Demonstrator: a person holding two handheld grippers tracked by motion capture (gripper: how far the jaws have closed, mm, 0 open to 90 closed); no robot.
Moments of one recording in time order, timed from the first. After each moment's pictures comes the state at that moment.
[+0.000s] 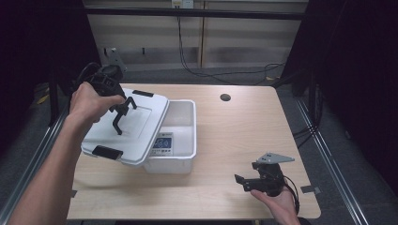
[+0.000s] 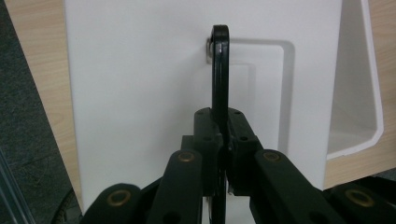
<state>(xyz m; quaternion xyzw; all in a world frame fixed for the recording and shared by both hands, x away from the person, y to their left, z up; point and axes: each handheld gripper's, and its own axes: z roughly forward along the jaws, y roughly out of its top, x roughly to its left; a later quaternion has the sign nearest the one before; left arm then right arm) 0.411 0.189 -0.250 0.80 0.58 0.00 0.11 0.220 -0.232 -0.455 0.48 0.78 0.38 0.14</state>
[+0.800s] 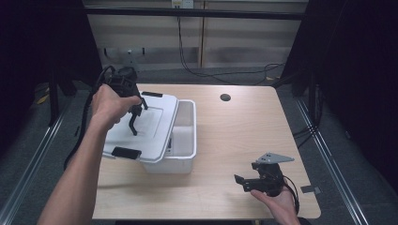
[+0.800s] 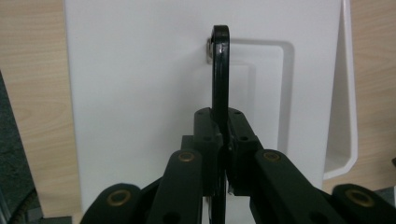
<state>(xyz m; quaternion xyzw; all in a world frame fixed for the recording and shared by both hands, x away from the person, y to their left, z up) 0.414 0.153 -0.260 0.77 0.63 0.00 0.11 0.220 -0.231 -0.455 0.49 0.78 0.38 0.14</state>
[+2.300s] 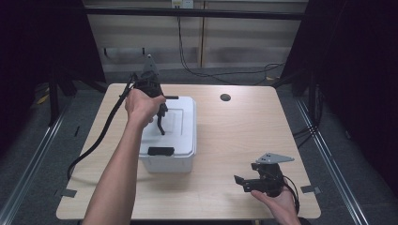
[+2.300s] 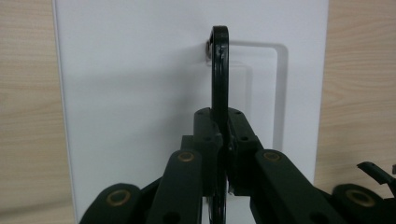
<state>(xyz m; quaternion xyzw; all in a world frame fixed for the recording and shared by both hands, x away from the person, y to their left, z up) 0.433 0.103 -0.289 0.72 0.68 -0.05 0.13 0.219 -0.232 -0.455 0.48 0.78 0.38 0.13</state>
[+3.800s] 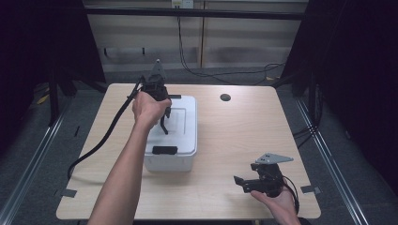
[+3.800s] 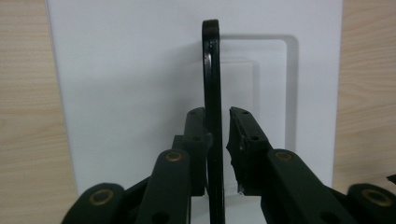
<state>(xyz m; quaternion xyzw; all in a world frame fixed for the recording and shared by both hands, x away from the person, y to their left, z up) 0.443 0.089 -0.312 0.74 0.66 -0.03 0.12 0.220 -0.231 -0.456 0.48 0.78 0.38 0.13</state>
